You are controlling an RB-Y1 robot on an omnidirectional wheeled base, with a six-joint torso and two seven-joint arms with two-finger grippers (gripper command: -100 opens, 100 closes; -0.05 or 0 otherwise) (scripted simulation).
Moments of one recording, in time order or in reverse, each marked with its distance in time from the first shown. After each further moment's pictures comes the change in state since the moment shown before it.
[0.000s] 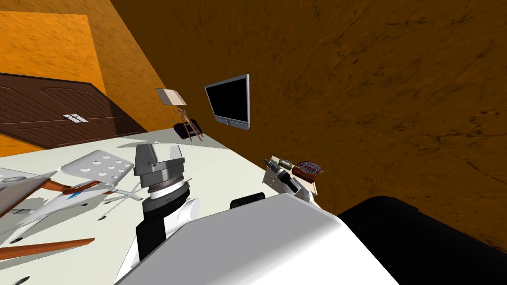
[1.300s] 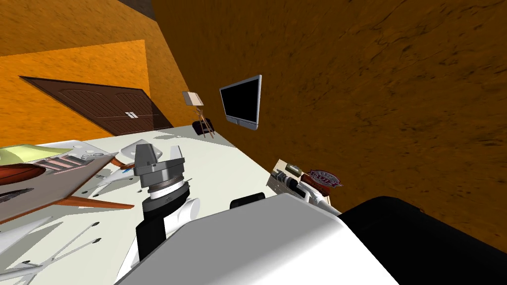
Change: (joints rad) left arm 0.000 0.000 0.000 0.000 0.000 0.000 0.000; right arm -0.034 -0.238 0.129 0.347 0.178 0.016 0.111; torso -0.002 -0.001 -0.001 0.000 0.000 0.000
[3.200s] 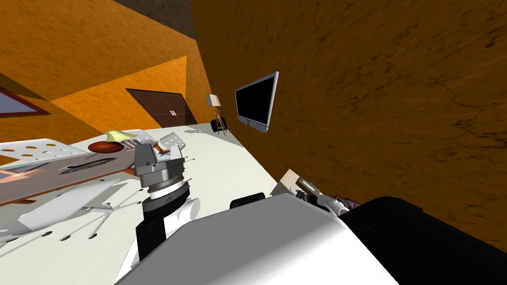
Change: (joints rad) left arm 0.000 0.000 0.000 0.000 0.000 0.000 0.000; right arm -0.034 -0.212 0.327 0.478 0.035 -0.013 -0.020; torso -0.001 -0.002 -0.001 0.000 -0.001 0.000
